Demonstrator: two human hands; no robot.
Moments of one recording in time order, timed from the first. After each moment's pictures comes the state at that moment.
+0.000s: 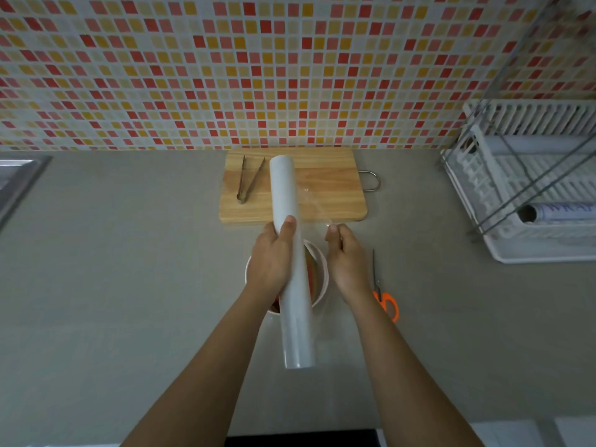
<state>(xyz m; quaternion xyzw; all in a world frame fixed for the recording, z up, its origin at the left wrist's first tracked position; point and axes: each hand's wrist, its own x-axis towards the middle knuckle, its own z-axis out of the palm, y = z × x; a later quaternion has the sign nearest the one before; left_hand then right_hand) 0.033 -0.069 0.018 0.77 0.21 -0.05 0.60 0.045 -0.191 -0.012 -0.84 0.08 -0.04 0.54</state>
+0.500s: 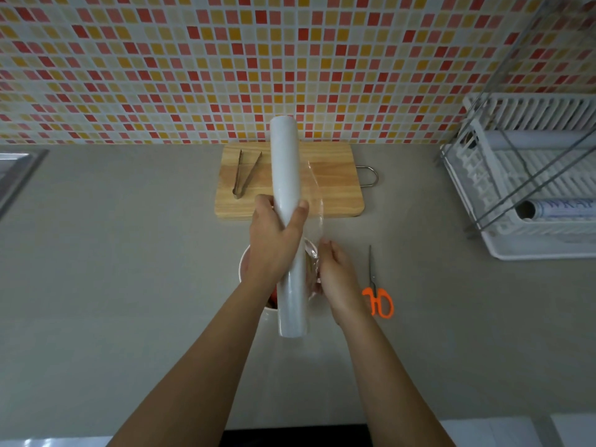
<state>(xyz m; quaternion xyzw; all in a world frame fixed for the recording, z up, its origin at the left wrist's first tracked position) 0.046 -0.082 0.025 0.82 0.13 0.09 0.55 0.017 -0.186 -0.006 -0.74 0.17 0.12 0.64</state>
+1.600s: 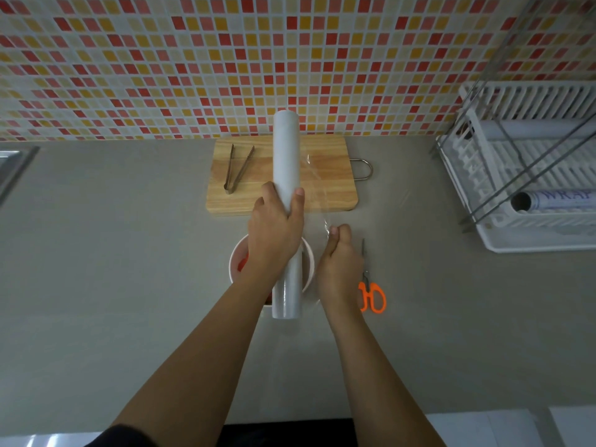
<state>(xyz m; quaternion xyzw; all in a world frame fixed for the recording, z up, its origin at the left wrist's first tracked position) 0.059 -0.102 0.025 0.90 0.11 0.13 0.39 0.026 -0.195 -0.018 -0.85 0.16 -0.11 0.49</state>
